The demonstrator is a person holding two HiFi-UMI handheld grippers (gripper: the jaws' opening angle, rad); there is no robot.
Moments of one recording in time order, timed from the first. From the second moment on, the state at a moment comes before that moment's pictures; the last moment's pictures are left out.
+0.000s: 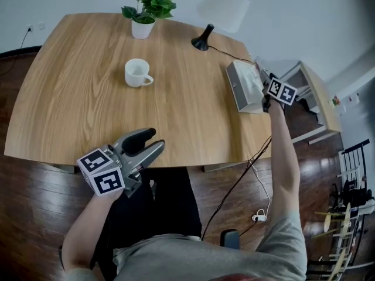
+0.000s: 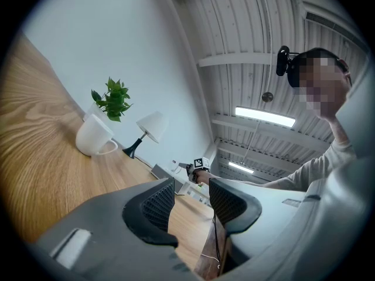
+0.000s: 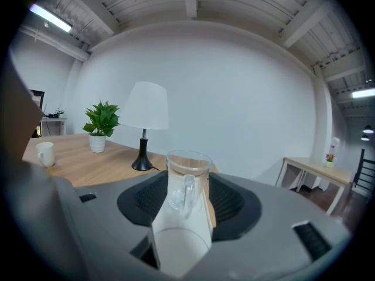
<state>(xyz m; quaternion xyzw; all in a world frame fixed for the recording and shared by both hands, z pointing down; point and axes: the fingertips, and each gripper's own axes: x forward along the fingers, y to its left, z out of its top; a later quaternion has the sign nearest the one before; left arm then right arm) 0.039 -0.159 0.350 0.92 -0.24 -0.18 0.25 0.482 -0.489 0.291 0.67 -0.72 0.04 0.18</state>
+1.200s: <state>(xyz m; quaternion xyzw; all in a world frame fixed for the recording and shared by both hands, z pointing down) 0.045 -0.161 0.351 0.92 -0.24 -0.18 0.24 0.051 -0.325 0.417 0.22 -0.95 0.04 0.21</state>
